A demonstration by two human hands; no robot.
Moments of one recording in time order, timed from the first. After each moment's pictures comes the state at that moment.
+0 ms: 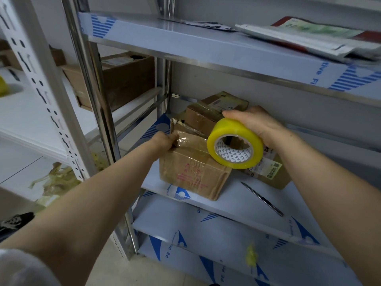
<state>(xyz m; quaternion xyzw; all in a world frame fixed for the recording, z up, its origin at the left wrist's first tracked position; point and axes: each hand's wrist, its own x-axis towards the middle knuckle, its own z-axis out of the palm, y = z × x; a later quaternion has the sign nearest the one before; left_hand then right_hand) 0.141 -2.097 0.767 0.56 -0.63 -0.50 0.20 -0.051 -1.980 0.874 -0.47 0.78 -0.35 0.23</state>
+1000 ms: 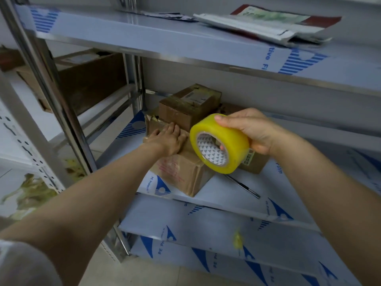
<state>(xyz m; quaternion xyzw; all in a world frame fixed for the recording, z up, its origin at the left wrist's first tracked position) 0.080 -2.078 0.763 0.43 -0.89 -0.13 -0.02 -0.061 -1.911 0.876 -0.43 0.65 -0.46 0.42</state>
